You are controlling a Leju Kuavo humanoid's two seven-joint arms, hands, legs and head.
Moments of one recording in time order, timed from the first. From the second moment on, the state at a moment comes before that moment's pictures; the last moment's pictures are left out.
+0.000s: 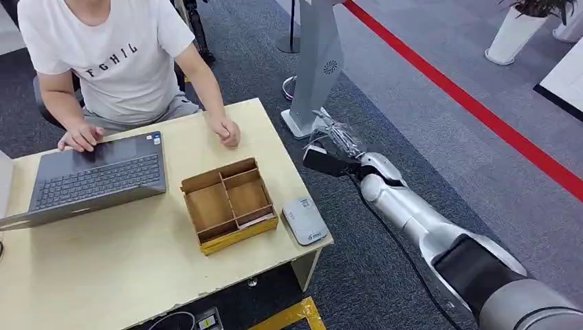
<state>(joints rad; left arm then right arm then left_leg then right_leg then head) -0.14 0.25 -1.10 -0.18 1.27 0.09 -0.02 -0.54 -0.50 0.40 -0.85 0.51 -0.20 -0.37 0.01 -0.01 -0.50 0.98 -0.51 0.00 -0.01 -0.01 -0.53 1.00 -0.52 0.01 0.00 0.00</state>
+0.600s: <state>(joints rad) -0.14 0.24 -1.10 -0.18 1.29 0.10 -0.01 -0.42 -0.49 0.40 -0.87 0.50 -0.23 -0.39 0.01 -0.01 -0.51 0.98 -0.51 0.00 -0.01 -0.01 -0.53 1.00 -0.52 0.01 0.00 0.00</state>
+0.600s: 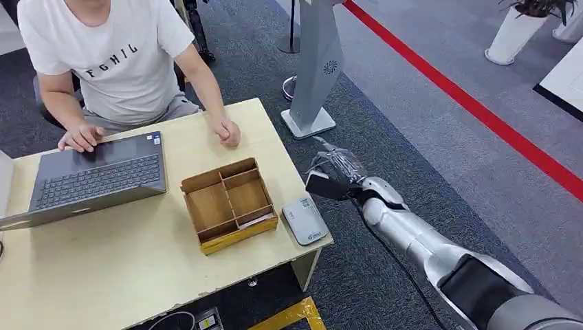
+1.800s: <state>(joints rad) -0.14 0.22 -1.10 -0.18 1.31 0.10 0.00 -0.32 -0.44 0.42 -0.83 0.50 -0.29 -0.43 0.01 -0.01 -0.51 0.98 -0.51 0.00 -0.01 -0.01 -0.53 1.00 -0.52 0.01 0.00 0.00</state>
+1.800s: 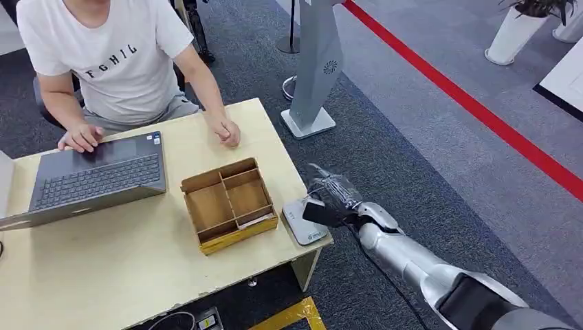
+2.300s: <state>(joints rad) -0.14 0.22 -1.10 -0.18 1.32 0.11 0.00 -0.27 -0.43 0.43 -0.83 0.46 -0.31 -0.41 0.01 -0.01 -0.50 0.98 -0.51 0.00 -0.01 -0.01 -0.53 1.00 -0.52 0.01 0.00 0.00</state>
